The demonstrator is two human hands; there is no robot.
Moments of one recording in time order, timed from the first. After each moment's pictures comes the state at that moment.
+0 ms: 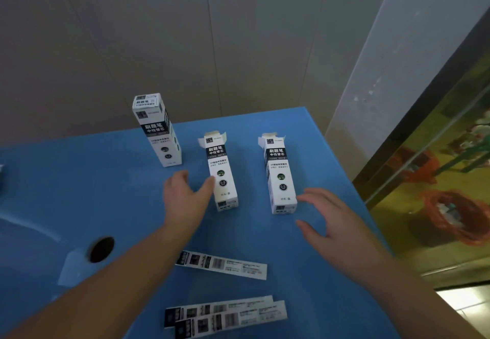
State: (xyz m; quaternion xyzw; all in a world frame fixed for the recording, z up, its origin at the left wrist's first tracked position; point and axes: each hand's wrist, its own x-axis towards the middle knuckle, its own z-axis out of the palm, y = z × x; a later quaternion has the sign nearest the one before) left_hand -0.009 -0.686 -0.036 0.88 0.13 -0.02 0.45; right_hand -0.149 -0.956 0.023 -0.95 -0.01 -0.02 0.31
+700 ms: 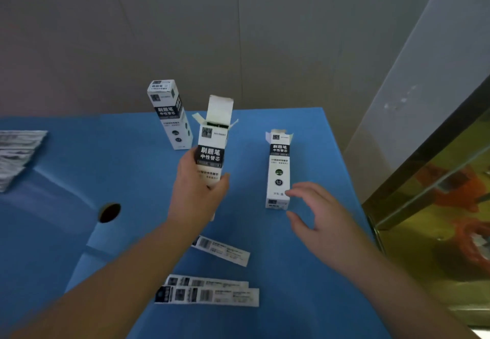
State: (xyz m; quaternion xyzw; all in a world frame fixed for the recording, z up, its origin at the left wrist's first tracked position) left_hand -0.065 -0.722 -0.008 0.85 0.04 0.12 0.51; right_hand -0.135 -0.977 0.022 -0.93 -0.10 -0.03 0.34
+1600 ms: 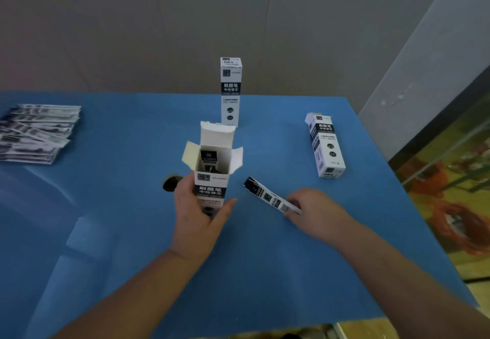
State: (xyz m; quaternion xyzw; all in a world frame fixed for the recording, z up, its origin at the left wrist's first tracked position) left_hand -0.157 -0.569 -0.059 0.78 -0.09 0.19 0.59; right_hand -0.154 -0.822 -0.003 -0.98 -0.03 0.14 0.15
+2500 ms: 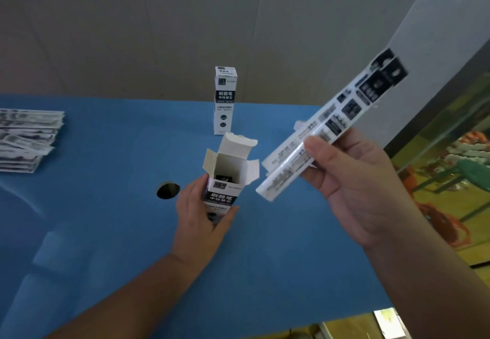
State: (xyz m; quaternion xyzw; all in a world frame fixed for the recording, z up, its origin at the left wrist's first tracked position) left_hand -0.155 -0.569 -0.059 0.82 -0.12 0.18 0.54; right_hand -0.195 -0.769 0.139 -0.57 -0.02 -0.05 0.82
